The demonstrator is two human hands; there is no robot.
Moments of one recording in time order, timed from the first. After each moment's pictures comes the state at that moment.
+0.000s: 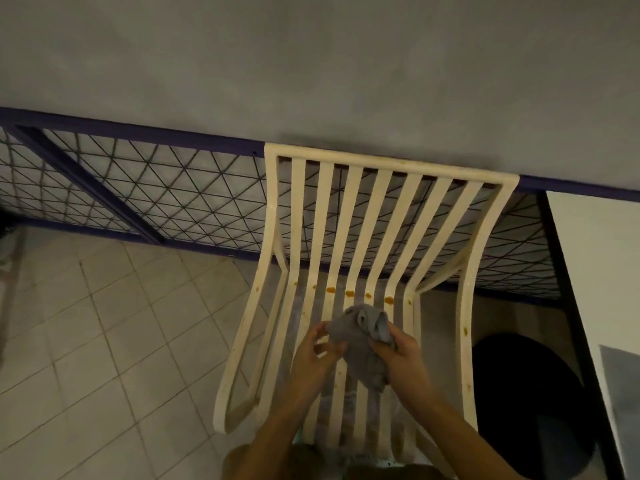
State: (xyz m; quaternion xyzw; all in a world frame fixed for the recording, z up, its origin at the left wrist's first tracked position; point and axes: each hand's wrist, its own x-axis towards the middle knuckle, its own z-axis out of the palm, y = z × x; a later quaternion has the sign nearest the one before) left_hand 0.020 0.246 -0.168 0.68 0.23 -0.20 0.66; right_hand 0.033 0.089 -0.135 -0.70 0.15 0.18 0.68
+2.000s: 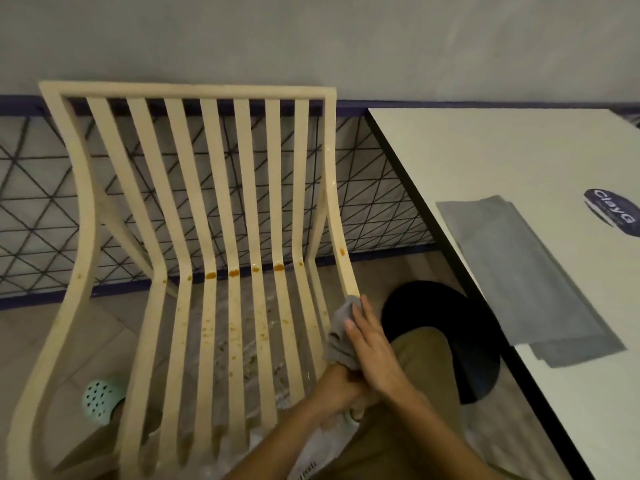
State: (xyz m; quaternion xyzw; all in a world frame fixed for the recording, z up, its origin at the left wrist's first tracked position) left_hand -0.100 0.018 -0.372 0.93 -0.31 -0.11 0.13; right_hand -0.108 -0.067 -0.294 -0.85 0.16 0.08 0.49
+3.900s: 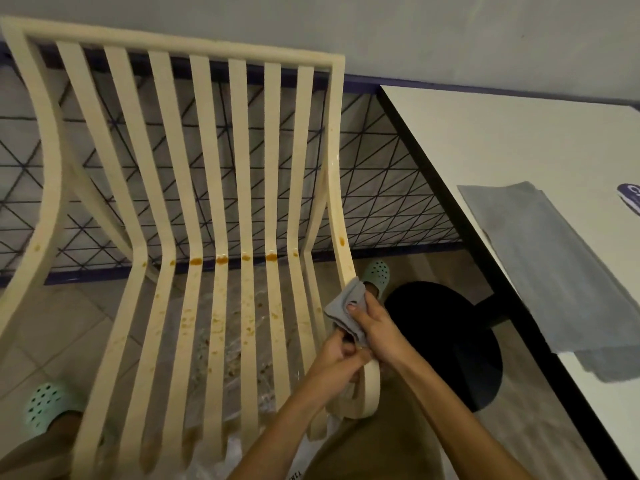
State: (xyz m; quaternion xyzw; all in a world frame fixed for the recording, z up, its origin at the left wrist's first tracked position) left_hand -0.074 0.027 -0.351 0.61 -0.04 -0.39 0.69; right_hand -0.060 -0.095 -0.338 -0.71 0.17 0.08 0.68
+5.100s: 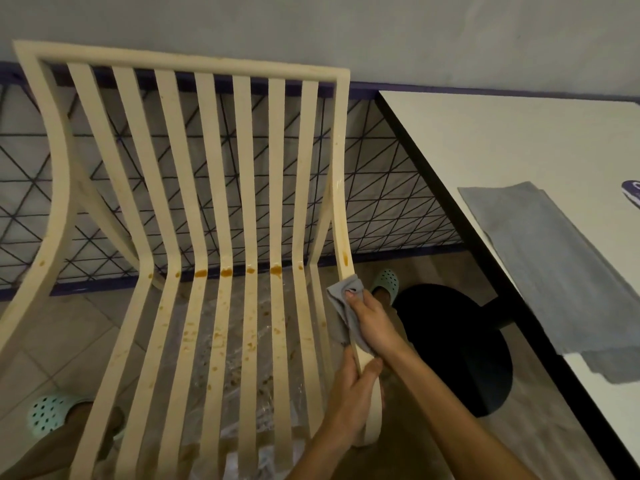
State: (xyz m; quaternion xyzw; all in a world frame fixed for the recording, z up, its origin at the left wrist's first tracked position) left_hand -0.110 0.014 -0.356 0.61 0.03 -0.35 0.71; right_hand -0.041 -0.083 -0.330 -0.75 0.22 0.06 0.62
